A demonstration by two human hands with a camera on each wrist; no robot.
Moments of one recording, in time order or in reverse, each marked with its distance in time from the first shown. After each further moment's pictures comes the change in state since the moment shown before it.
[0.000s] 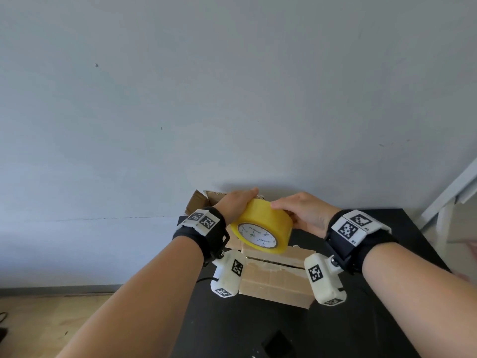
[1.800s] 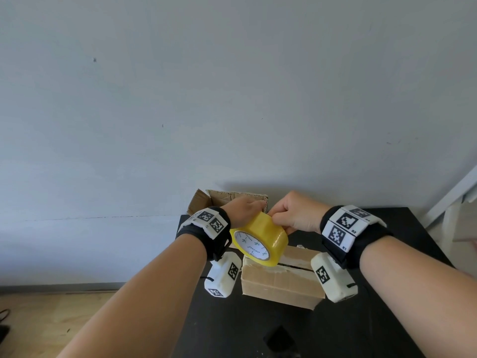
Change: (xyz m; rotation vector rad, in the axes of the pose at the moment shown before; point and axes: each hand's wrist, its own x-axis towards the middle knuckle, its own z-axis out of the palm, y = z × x) left_hand 0.021 -0.014 0.000 0.323 -0.185 0.100; right_hand 0.021 0.002 0.006 -0.535 -0.101 -0.080
